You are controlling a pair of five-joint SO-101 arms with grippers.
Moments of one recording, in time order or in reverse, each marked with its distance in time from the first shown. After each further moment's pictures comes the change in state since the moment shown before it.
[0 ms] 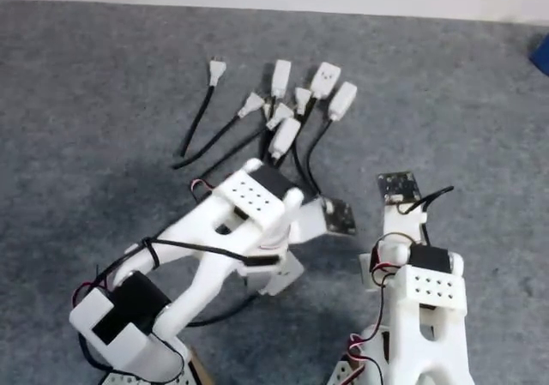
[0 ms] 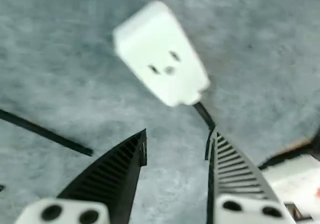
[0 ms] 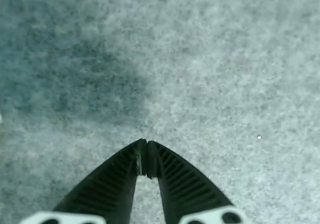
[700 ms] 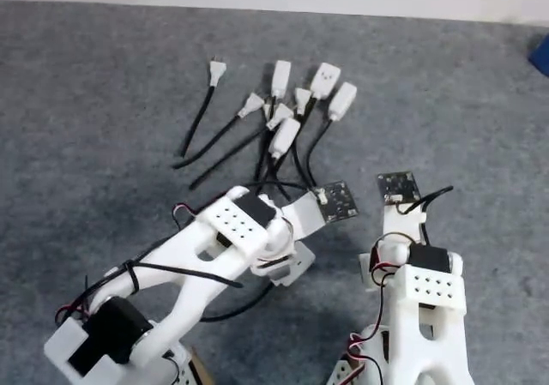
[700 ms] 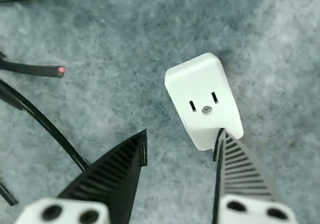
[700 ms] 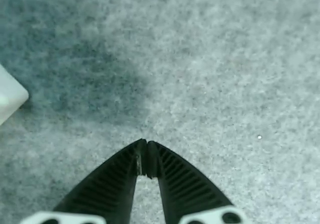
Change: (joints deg) left arm -2.4 -1.8 15.2 -27.9 12.0; right arm 0.0 0.0 0.0 0.0 0.0
